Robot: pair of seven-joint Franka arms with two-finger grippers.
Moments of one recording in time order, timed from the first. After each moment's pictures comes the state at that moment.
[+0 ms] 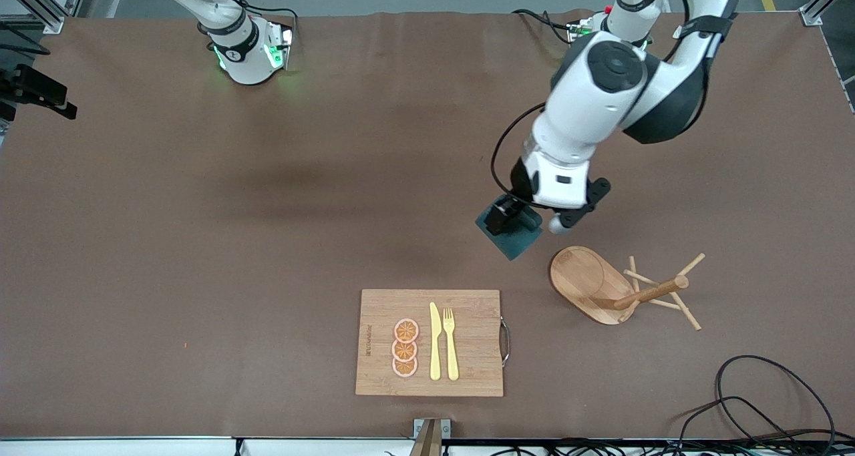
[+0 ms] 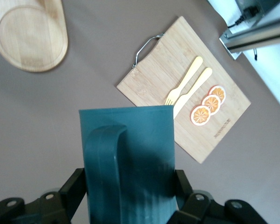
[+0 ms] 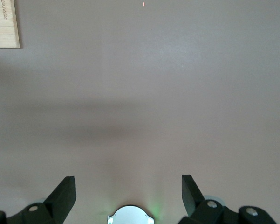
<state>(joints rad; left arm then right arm) -0.36 0.29 -0.25 -1.66 0.02 2.22 -1.28 0.01 -0.06 -0.10 -1.52 0.00 1.37 -0.10</state>
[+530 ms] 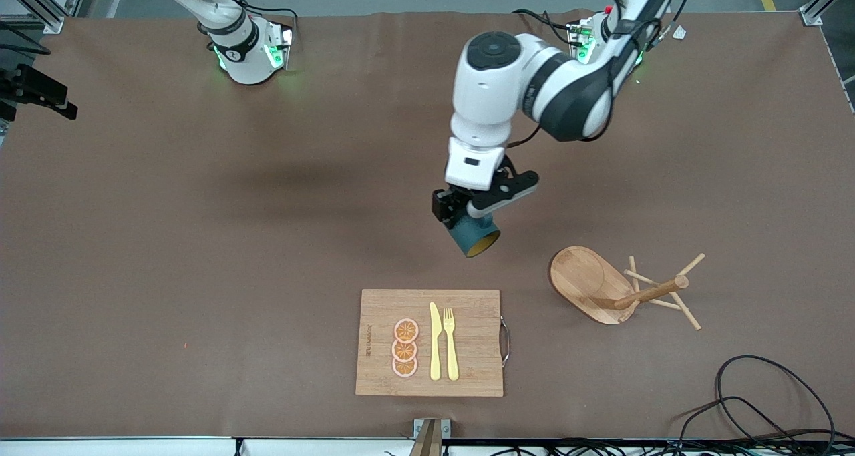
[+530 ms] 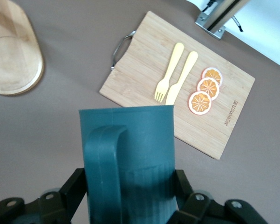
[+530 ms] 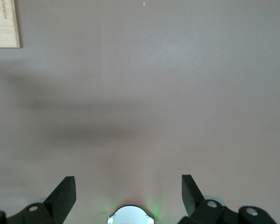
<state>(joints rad) -0.54 0.44 -0.25 -1.57 0.38 2.22 -1.43 0.01 -0.06 -0.10 -1.52 0.00 1.37 -0.10</state>
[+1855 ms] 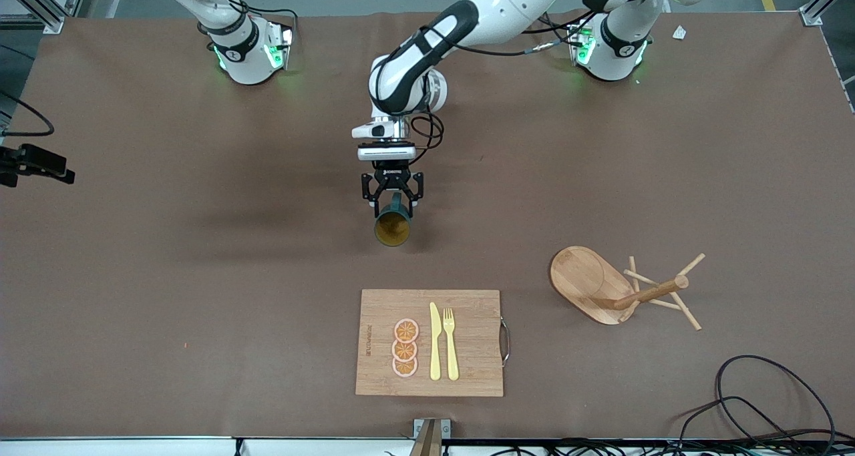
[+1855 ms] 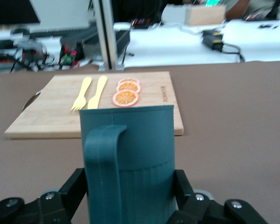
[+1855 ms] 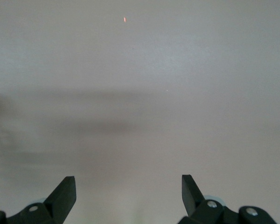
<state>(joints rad) -0.91 0.87 -0.24 -1.54 1.74 2.12 -2.23 -0.08 0.13 -0.11 -1.53 0.00 1.57 -0.23</state>
